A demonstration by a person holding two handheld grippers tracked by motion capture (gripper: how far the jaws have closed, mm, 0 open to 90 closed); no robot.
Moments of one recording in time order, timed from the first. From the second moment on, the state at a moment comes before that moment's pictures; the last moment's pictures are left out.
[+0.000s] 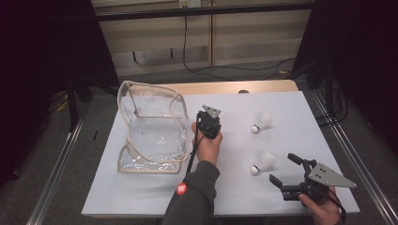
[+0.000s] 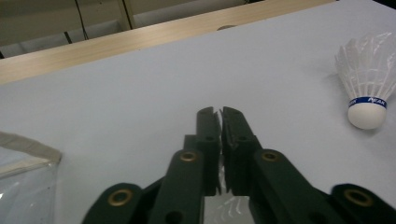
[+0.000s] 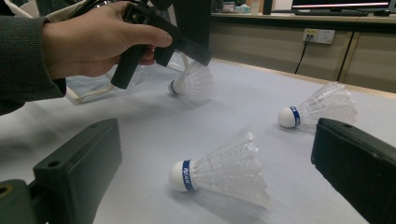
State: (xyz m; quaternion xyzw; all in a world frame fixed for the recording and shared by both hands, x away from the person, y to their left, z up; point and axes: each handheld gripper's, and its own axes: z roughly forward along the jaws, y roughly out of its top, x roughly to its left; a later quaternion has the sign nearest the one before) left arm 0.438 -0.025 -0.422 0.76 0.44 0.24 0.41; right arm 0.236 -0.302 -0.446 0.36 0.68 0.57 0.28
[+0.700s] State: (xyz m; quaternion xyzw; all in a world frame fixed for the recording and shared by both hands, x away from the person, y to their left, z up) left arm 0.435 -0.021 -0.420 0.77 0.43 0.24 0.40; right arm 0.236 -0.301 -0.446 0.35 0.68 0.57 0.28
